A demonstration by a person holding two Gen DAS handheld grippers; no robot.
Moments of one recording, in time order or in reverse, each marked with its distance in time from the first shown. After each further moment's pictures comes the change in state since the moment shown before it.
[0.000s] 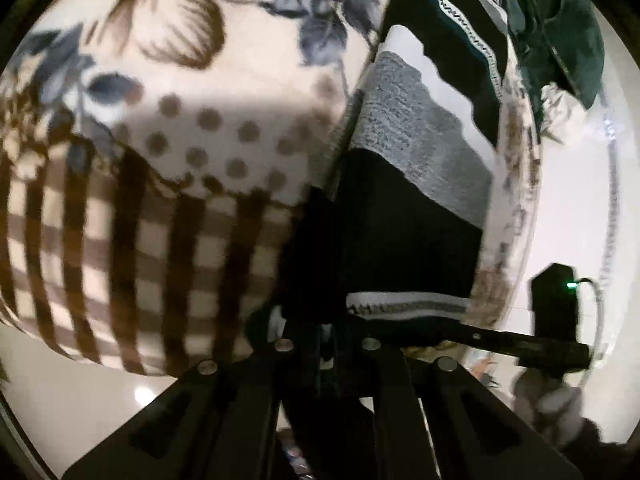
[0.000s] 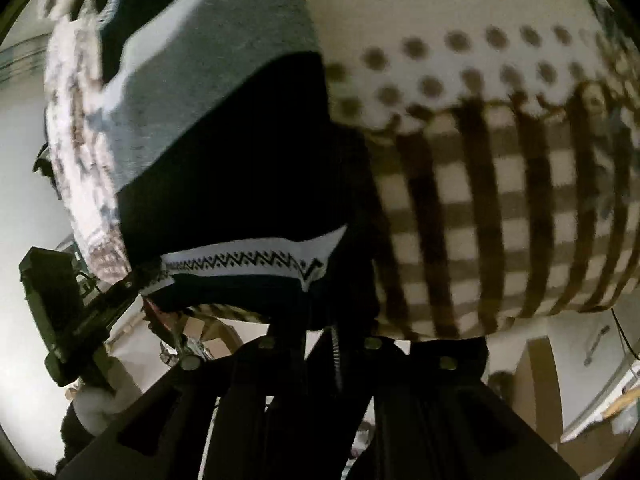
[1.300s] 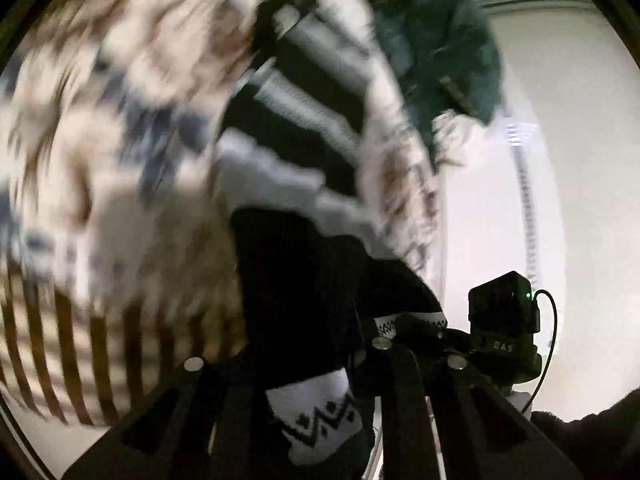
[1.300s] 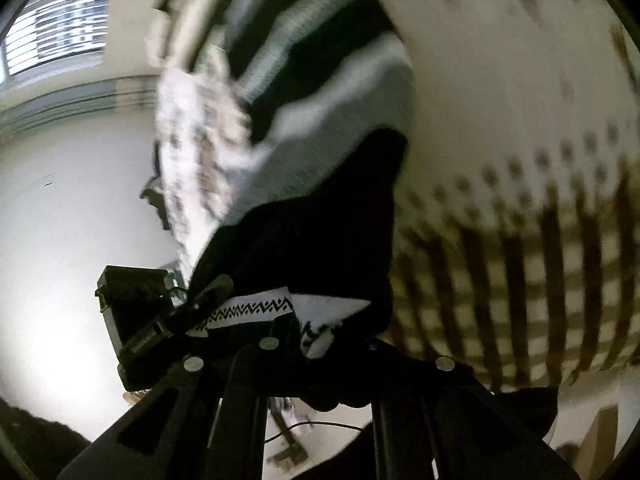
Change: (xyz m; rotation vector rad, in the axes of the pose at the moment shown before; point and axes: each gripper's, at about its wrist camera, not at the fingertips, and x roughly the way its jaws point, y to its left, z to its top) left arm -0.075 -0.086 0.016 0.197 -0.250 -0.282; right arm -0.088 0.018 0.000 -0.118 -0.285 0.415
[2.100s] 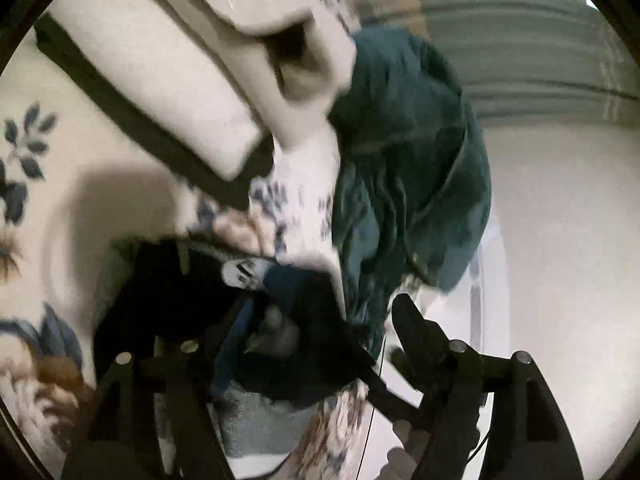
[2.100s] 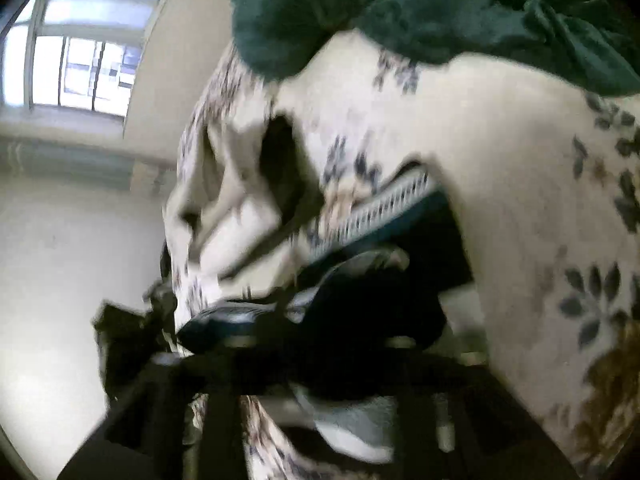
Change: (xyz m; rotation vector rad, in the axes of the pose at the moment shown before) left arm 0.079 0.019 0.374 -0.163 -0.248 -0.194; right arm -0.015 0.127 0.404 -0.074 -0.375 -0.005
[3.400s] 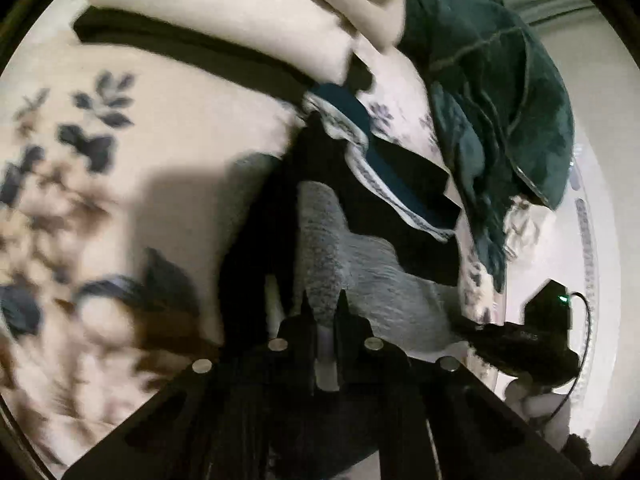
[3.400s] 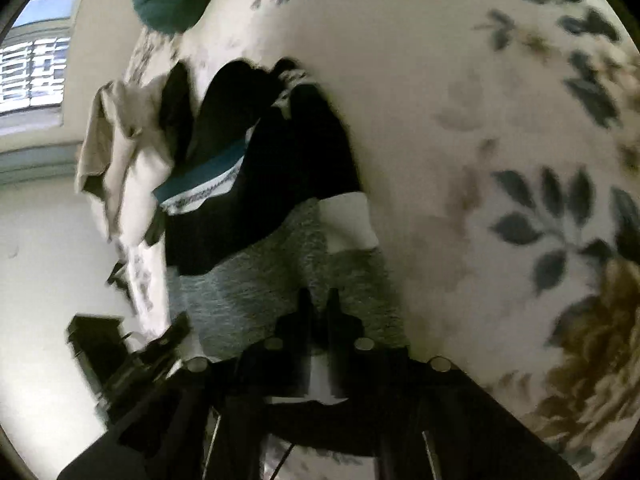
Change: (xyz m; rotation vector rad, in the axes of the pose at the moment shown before) left arm 0.007 0.026 -0.064 0.208 0.170 0.408; right arm 0.029 -0.085 -0.043 0.099 0.215 -0.207
